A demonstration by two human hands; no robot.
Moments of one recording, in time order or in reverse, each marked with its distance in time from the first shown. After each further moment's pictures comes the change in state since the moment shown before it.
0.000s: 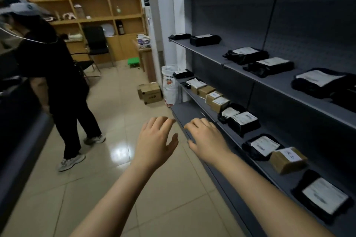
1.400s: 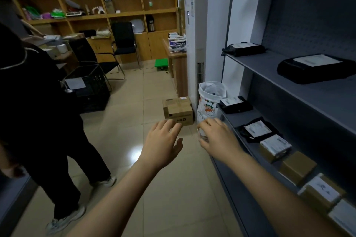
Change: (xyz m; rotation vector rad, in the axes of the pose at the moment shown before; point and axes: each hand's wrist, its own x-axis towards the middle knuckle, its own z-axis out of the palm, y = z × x) left_hand 0.404 -0.518 0.345 0.179 -0.196 -0.048; right_hand 0.715 0.133 0.243 0.079 -0.017 -0.098
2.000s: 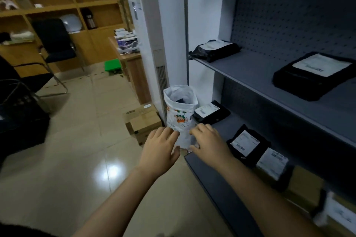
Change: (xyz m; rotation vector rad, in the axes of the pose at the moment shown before) left_hand 0.228 -0.079 0.187 -0.164 -0.076 0.235; right_hand 0.195 0.143 0.086 -0.016 -0.061 0.298
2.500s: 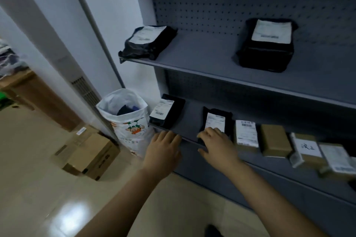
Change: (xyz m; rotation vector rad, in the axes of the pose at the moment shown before) left_hand 0.142 -0.049 0.128 -0.252 -0.170 0.578; right_hand 0.040 0.058 0.055 -0.006 -0.029 0.655
